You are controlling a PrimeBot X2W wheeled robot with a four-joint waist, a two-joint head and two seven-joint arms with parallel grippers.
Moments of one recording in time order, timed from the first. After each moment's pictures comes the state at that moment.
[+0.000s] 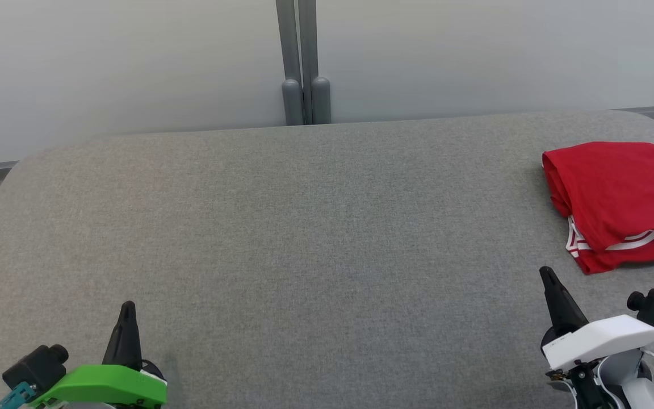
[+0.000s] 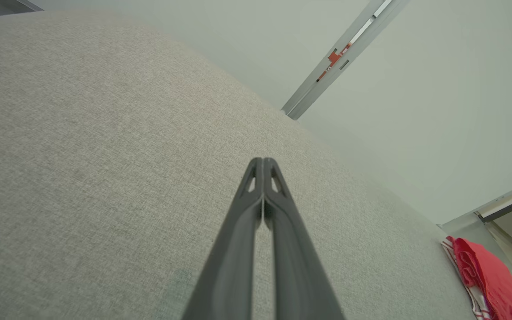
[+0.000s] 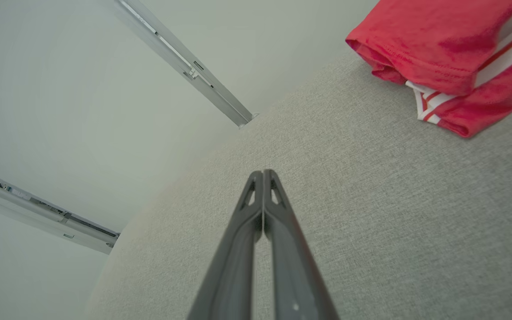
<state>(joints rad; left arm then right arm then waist) -0.01 0.12 -0.03 0.29 -0.79 -0.07 -0.12 -0.04 -0.16 0.05 0.23 0.87 0.13 -0.05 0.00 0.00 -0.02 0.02</state>
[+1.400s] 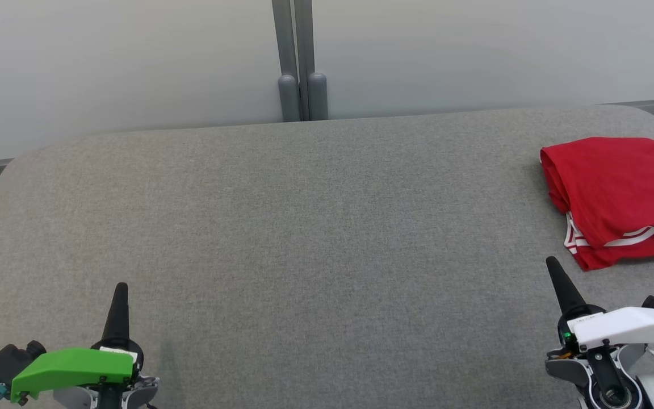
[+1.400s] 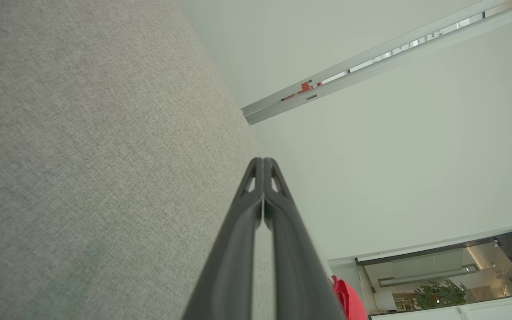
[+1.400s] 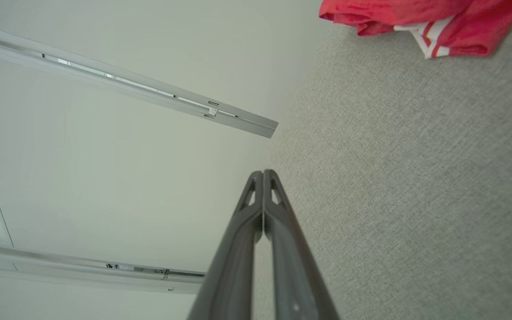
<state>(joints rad) -0.06 0.08 0.05 0.26 -1.24 -0.10 0.01 -0.07 -0.10 -0.04 0.24 1.27 0.13 0.04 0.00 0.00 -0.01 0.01</state>
